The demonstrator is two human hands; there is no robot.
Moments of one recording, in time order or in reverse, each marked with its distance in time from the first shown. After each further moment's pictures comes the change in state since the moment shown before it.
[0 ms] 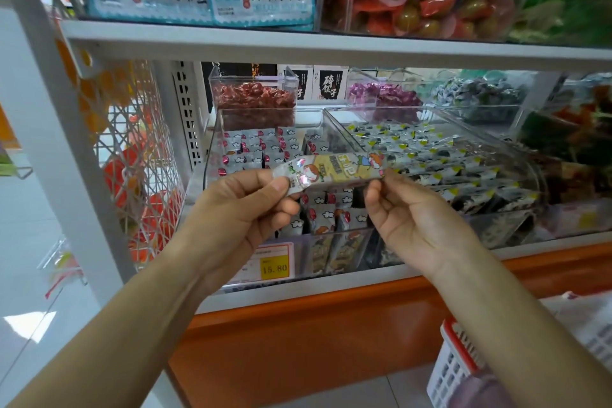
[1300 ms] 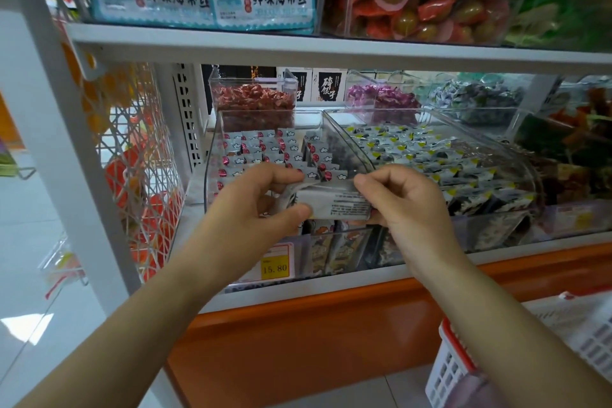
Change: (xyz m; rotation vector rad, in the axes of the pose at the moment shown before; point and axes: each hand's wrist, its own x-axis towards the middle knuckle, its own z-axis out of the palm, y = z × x) left_hand -0.009 0.003 0.002 0.715 -0.001 0.236; right_hand -0.003 0.010 -0.006 -0.990 -0.072 -0.571
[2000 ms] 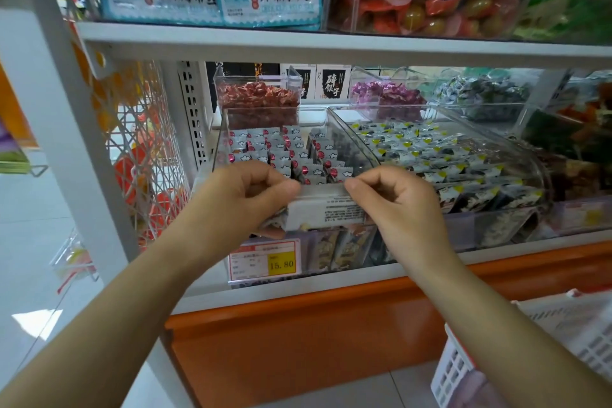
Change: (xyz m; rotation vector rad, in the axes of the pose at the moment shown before) left_hand 0.007 0.005 -0.018 -0.039 -0.041 -0.113; right_hand -0.006 -0.007 0.011 -0.139 -0.044 -0.123
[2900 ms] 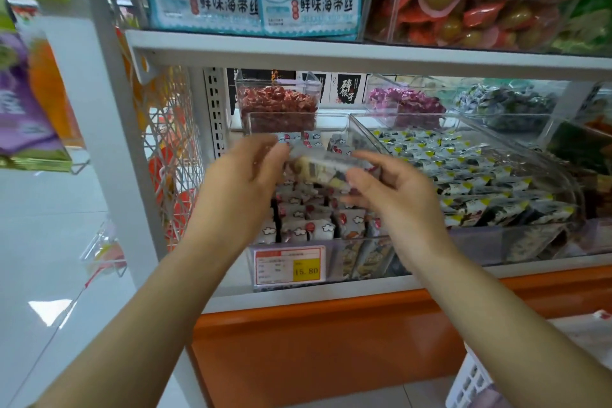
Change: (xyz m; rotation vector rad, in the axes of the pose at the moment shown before) left_hand 0.012 -0.010 -0.015 0.319 0.405 0.164; right_hand 0.020 -0.007 0.026 0.350 -0.047 0.133
